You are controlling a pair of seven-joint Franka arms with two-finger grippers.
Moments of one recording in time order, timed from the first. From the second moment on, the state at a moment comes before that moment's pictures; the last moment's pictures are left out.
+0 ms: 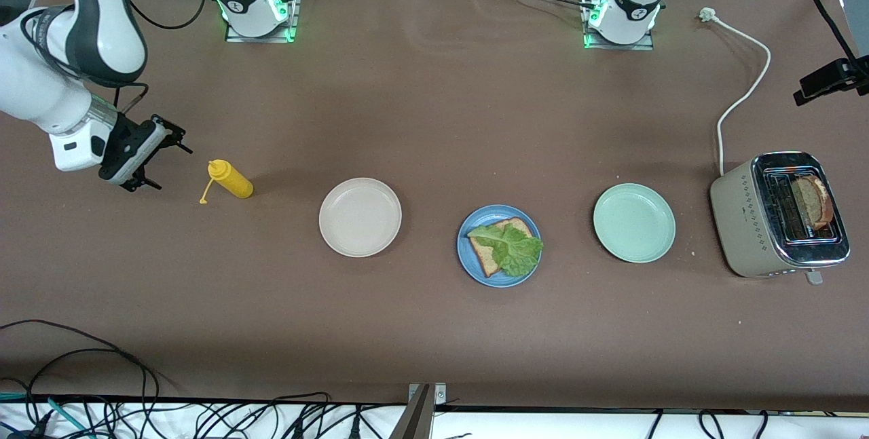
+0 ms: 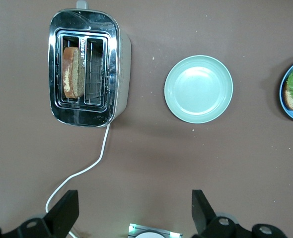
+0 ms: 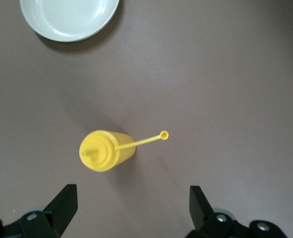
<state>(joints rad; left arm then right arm) 0.18 0.00 -0.06 -1.53 0.05 1.41 -0.06 0.96 0.08 -1.06 -2.19 0.37 2.25 -1.32</state>
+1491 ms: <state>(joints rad) 0.17 0.00 -0.07 -1.53 0.05 1.41 -0.06 0.60 0.50 -0.93 -2.20 1.35 1.81 -2.33</state>
